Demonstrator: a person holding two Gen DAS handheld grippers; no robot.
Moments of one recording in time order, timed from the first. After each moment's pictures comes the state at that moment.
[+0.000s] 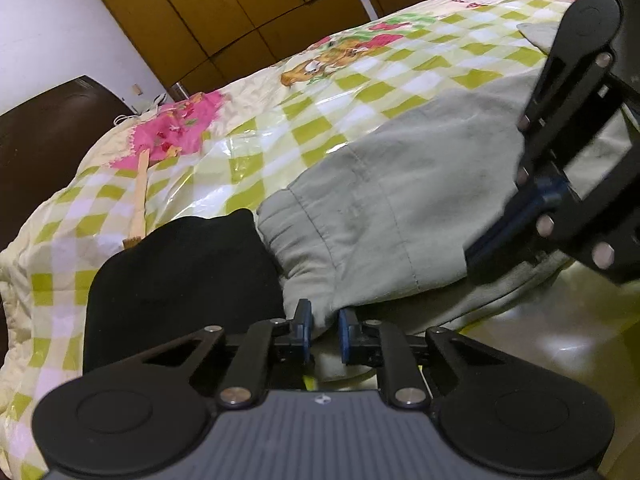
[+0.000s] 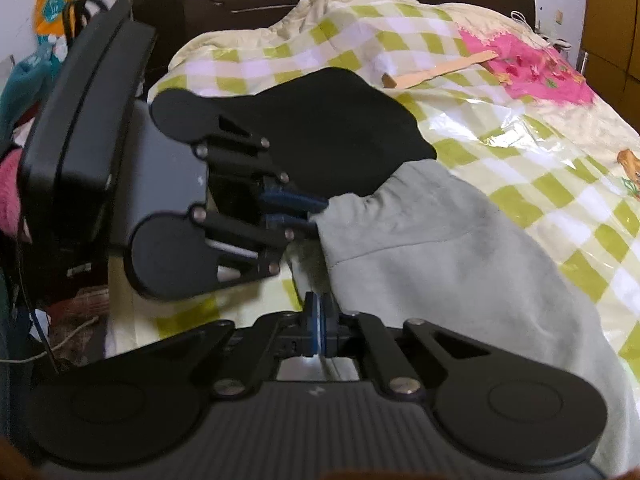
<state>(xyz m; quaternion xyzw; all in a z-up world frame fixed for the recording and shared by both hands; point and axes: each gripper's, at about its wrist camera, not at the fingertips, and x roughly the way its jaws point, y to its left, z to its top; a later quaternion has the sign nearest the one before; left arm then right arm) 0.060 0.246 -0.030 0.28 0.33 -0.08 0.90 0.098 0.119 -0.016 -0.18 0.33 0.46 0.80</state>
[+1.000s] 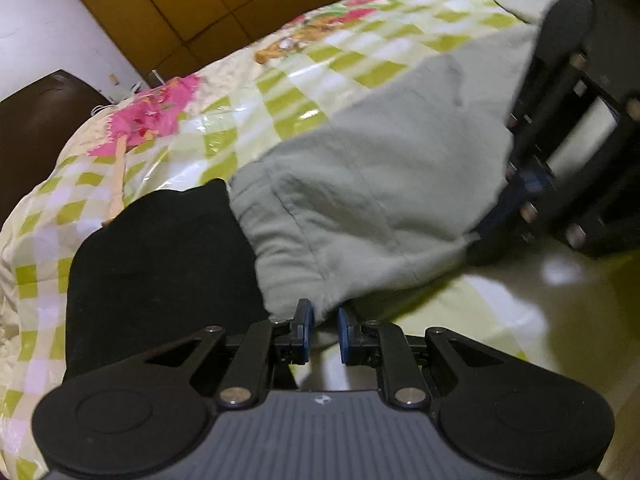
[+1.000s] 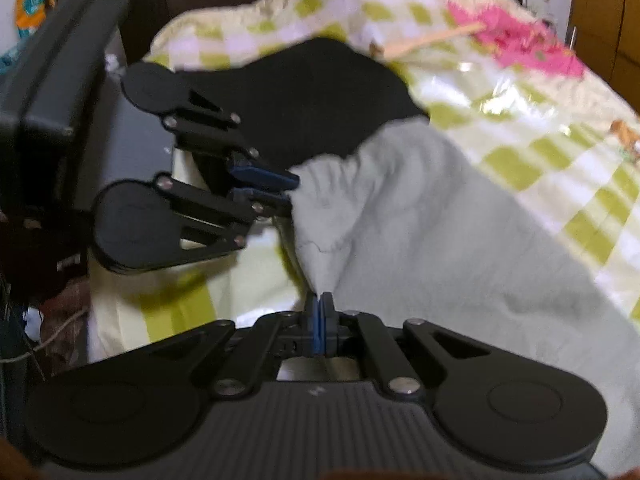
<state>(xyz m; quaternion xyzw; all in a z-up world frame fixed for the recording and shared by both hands) 0.050 0.246 -0.046 0.29 0.37 -0.10 0.88 0.102 0.118 -0.041 -0.18 0.37 0.45 0.79</state>
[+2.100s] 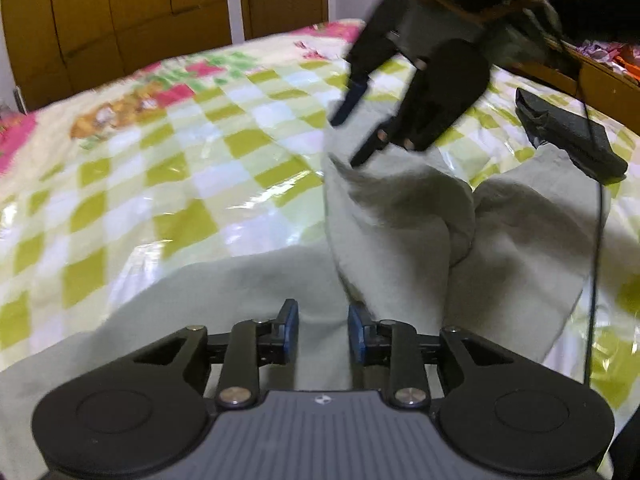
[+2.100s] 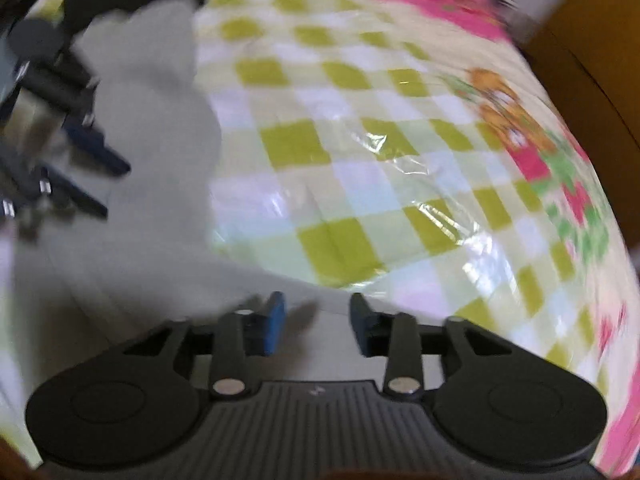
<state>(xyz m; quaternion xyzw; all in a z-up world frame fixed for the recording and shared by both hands) 0.135 -0.006 -0.015 0.14 0.38 -0.31 0.86 0.239 -0.162 -0.005 -0.40 0.37 0.38 0.75</state>
